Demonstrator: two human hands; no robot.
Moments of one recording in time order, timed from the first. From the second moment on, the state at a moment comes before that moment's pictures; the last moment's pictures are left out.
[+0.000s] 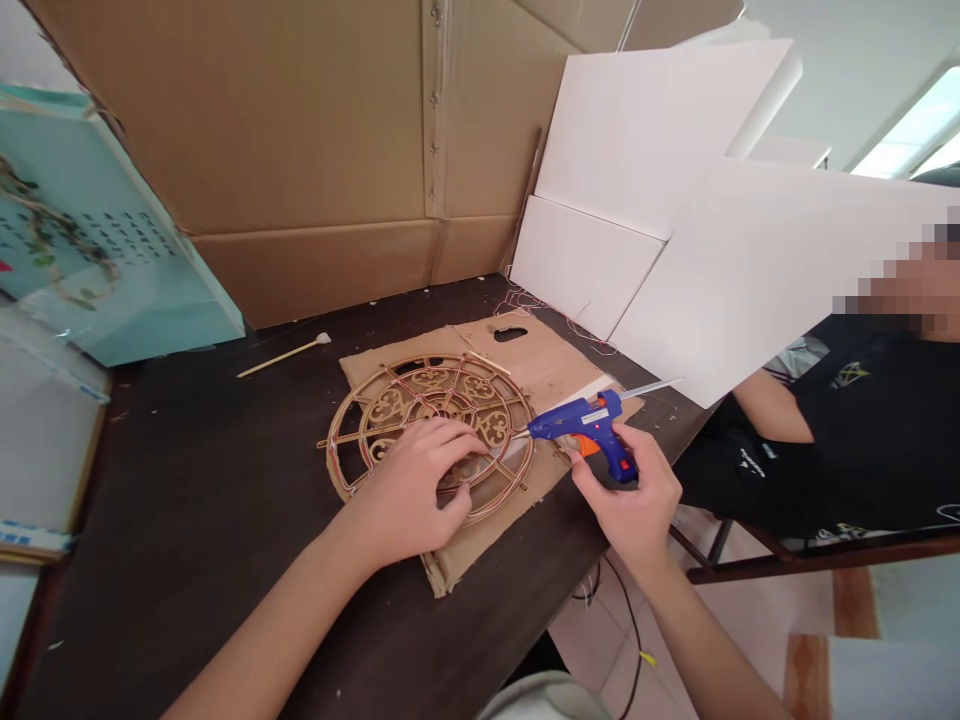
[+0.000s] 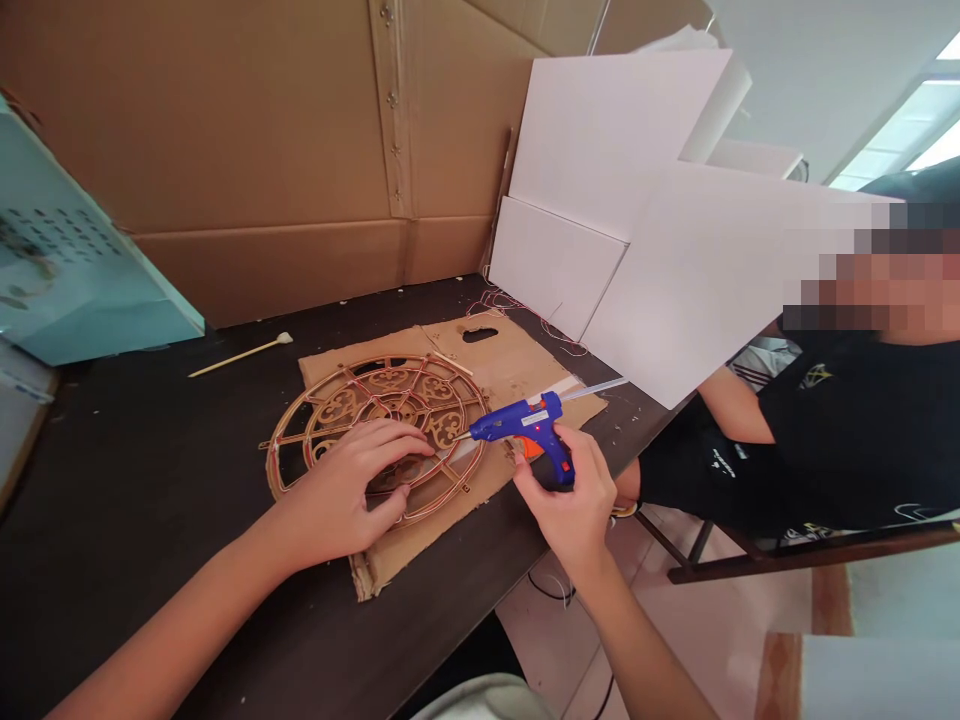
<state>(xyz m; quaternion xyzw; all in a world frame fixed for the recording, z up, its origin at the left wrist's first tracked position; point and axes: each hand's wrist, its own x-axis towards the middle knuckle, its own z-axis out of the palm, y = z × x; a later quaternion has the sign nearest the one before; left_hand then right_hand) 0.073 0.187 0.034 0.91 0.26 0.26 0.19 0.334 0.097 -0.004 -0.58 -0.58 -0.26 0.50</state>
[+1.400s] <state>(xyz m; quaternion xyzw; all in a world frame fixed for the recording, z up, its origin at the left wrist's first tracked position) 0.076 0.185 0.035 0.92 0.25 0.24 0.17 0.334 0.096 0.000 -0.52 -0.69 -0.22 0.45</state>
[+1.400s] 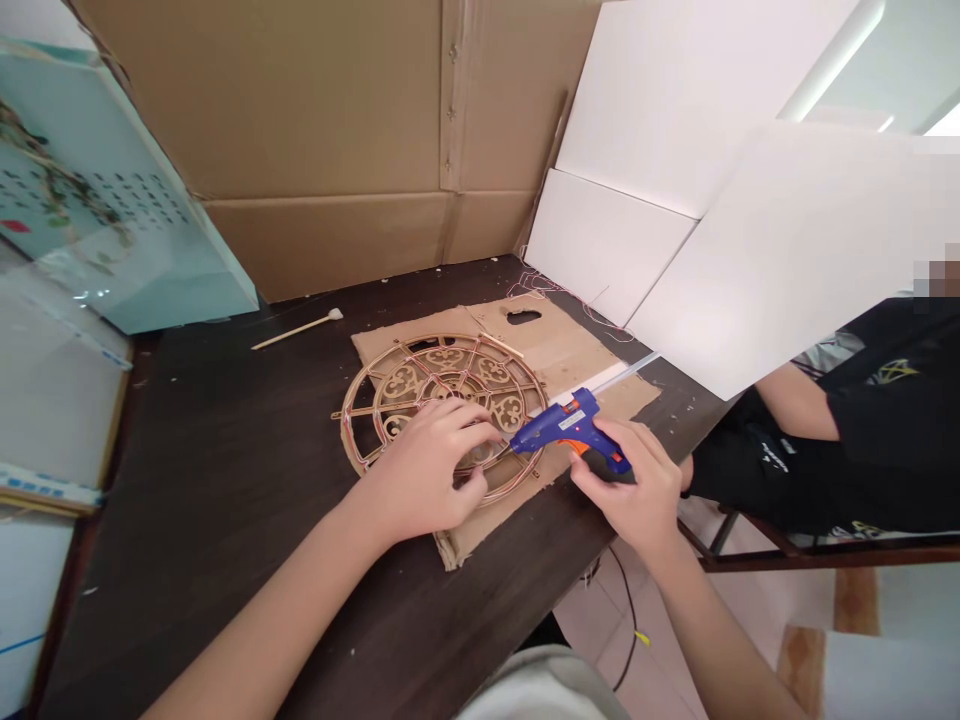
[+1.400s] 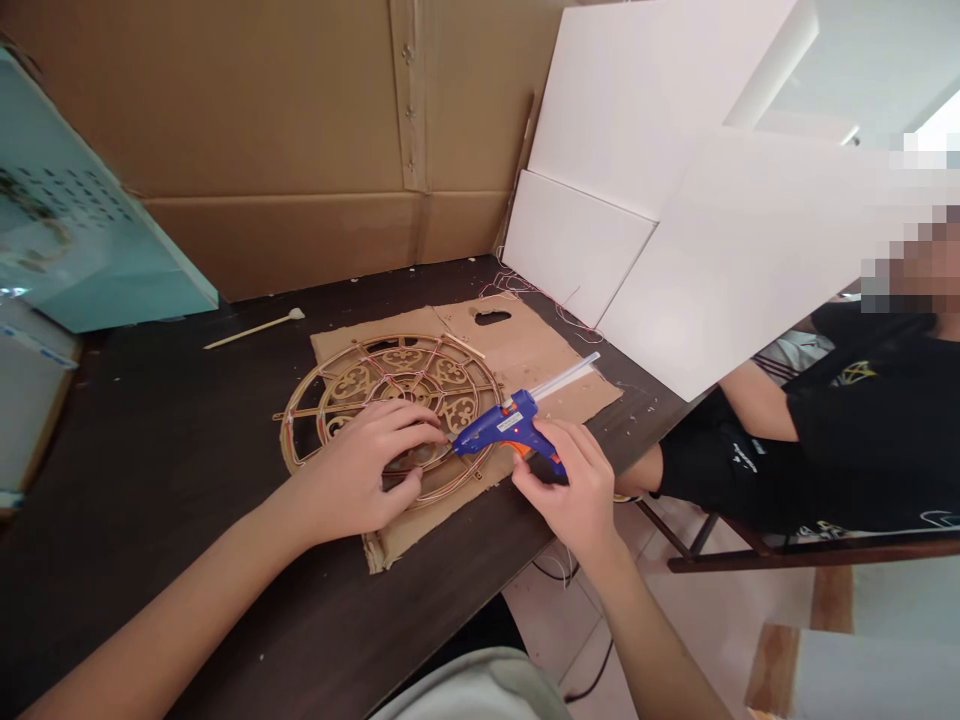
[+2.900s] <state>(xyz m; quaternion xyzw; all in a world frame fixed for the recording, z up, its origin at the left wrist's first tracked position) 0.076 0.183 0.035 0.92 0.25 0.24 0.17 0.335 0.094 -0.001 -0.51 -0.69 -0.22 0.46</state>
